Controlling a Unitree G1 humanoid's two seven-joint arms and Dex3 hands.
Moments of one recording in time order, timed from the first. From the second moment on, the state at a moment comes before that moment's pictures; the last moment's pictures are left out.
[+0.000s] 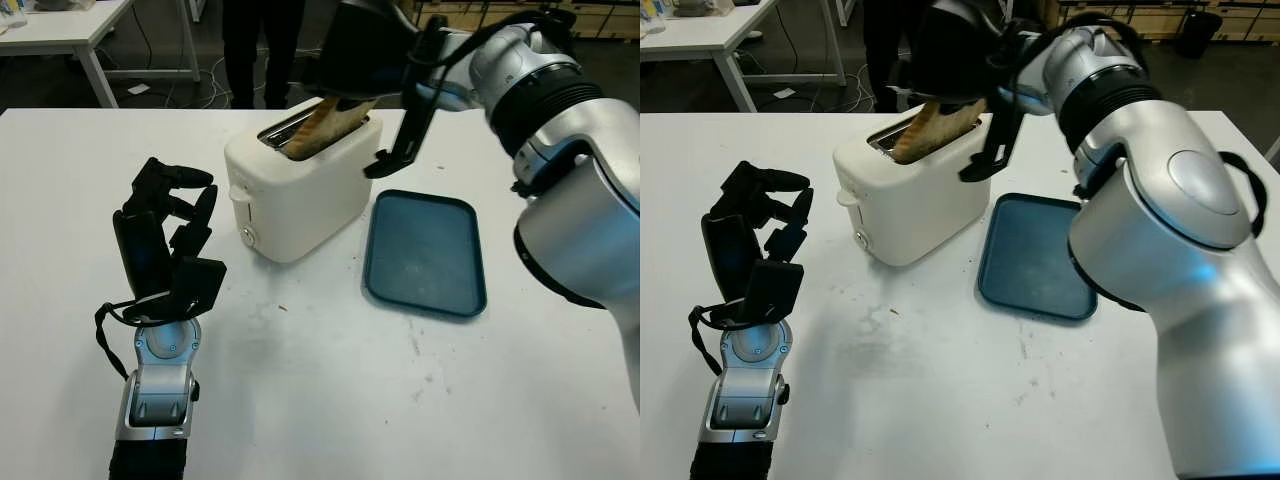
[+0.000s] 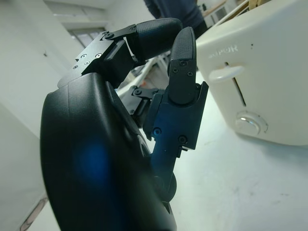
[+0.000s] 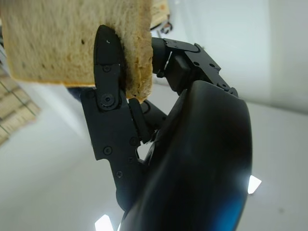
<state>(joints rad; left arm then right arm) -0.11 0.02 0.06 -0.14 0.35 -0.16 0.38 -1.63 -0.30 0.95 1.37 -1.17 -0.61 -0.53</state>
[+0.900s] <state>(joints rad) -0.10 0.01 0.06 -0.15 0.35 -0.16 0.39 -1.65 -0.27 1.01 1.36 -1.20 -0.53 -0.33</state>
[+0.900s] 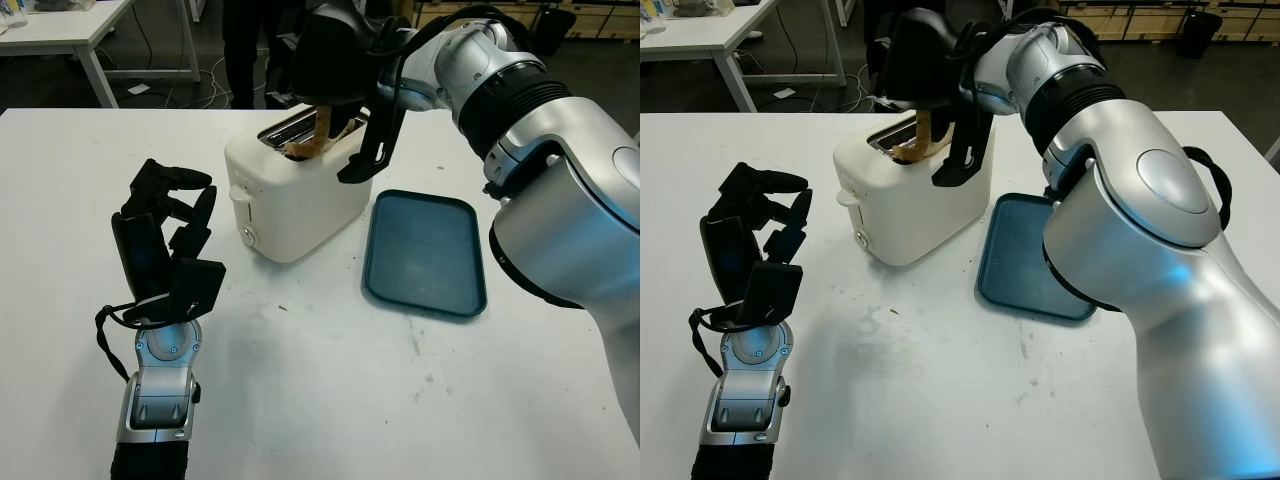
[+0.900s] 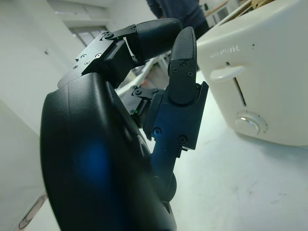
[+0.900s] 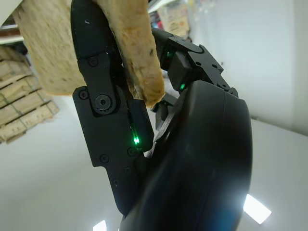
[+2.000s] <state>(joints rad) -0.10 0.01 0.06 -0.15 0.35 -0.16 0.39 -1.76 -0.41 0.78 1.31 -0.99 -0.55 -0.07</state>
